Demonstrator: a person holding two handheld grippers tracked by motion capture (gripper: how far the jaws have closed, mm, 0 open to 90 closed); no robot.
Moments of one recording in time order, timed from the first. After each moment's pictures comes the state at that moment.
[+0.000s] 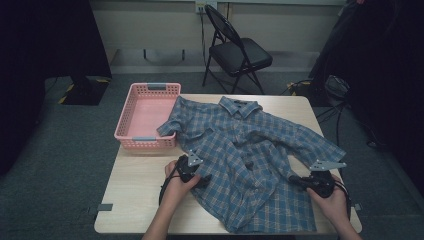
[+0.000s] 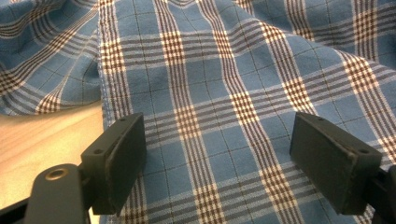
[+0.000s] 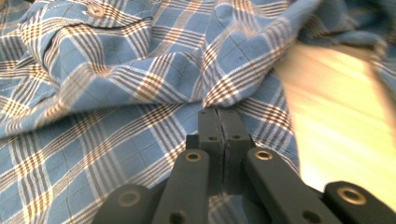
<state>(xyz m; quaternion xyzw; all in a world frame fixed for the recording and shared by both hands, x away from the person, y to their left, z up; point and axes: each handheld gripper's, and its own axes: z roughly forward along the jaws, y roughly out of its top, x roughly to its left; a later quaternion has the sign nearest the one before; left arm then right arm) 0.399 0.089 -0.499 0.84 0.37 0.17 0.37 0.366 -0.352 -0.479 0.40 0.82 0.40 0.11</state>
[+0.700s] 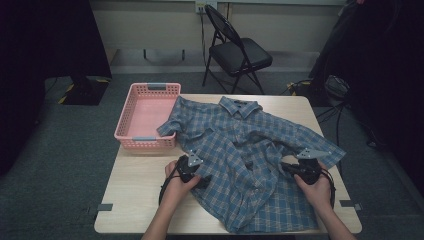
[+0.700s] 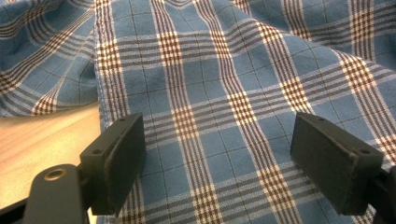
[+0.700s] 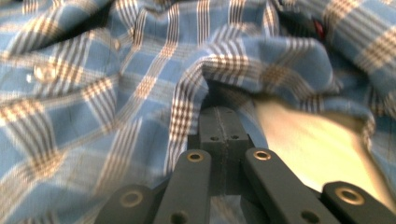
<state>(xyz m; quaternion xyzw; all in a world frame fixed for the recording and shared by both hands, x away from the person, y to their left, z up) 0.399 0.089 -0.499 0.84 0.36 0.16 0.37 0.404 -0.322 -0.479 0.41 0.81 0.39 0.16</state>
